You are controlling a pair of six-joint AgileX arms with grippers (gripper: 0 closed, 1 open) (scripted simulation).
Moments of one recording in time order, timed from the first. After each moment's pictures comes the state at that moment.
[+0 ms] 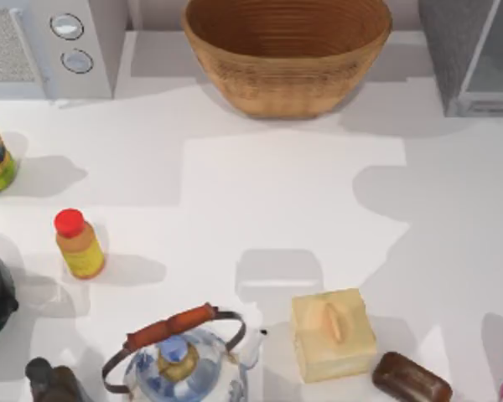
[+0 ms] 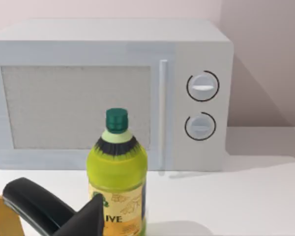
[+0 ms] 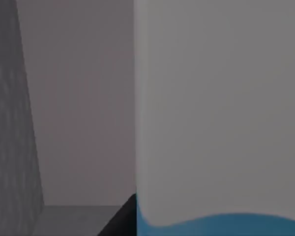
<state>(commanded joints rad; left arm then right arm) 0.00 0.00 0.00 0.00 0.00 0.00 -0.19 2.15 1.29 0.87 -0.17 0.01</state>
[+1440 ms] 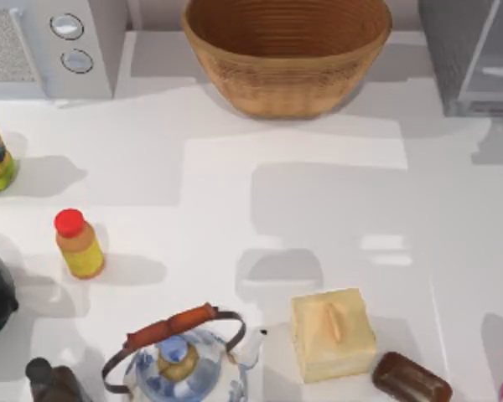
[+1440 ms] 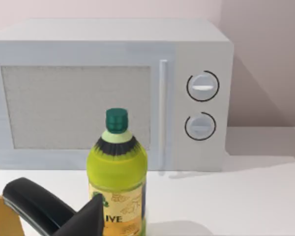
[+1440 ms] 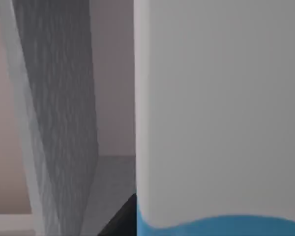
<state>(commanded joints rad) 0.00 0.00 0.00 0.00 0.00 0.00 -0.17 1.39 0.63 0.74 -0.14 0.01</state>
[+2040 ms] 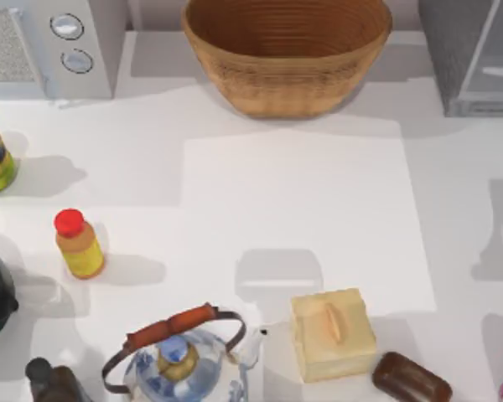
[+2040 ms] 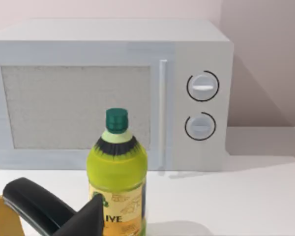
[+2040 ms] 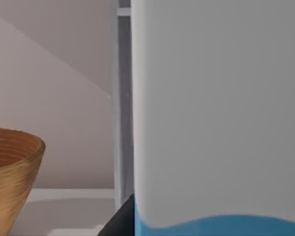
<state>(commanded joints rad) 0.00 0.00 0.00 0.00 0.00 0.00 -0.05 0.30 0.18 0.20 -0.04 0.00</state>
